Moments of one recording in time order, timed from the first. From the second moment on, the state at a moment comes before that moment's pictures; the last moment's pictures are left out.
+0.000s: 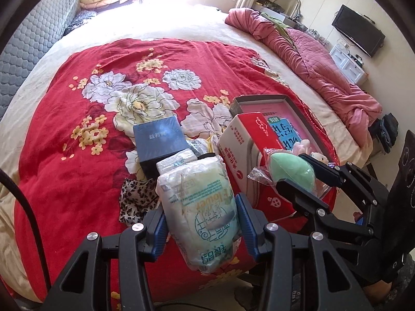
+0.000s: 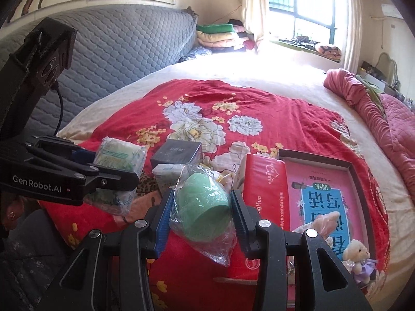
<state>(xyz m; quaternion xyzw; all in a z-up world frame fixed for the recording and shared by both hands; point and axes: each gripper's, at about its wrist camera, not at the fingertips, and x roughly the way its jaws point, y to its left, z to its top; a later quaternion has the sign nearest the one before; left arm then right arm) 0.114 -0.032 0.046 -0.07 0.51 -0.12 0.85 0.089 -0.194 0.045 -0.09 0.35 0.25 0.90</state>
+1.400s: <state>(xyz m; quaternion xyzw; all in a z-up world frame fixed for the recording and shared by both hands) 0.135 -0.227 0.079 0.04 0.48 -0.26 0.83 0.090 -0.379 0.109 0.02 0.28 0.07 0.96</state>
